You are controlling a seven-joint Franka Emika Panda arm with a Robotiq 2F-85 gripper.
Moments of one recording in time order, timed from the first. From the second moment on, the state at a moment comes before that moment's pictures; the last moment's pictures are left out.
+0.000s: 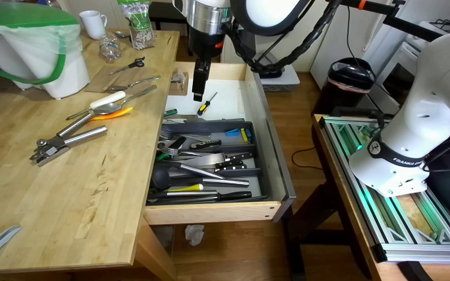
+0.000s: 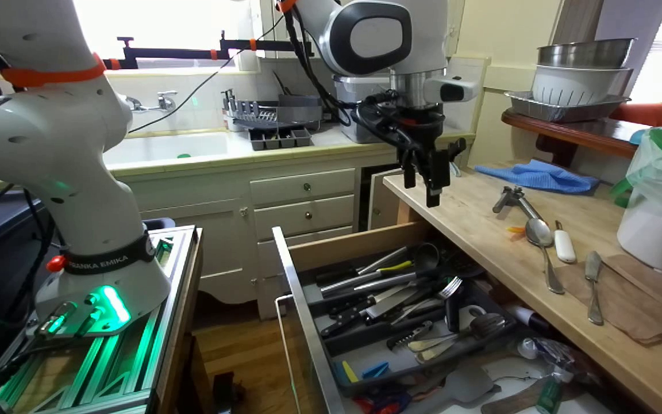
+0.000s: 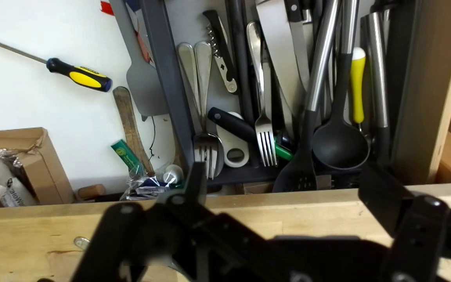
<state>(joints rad) -0.12 0.02 -0.05 -2.27 -0.08 2.45 -0.08</state>
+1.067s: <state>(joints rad) -0.20 0.42 0.13 -2.17 0.47 2.69 -0.51</state>
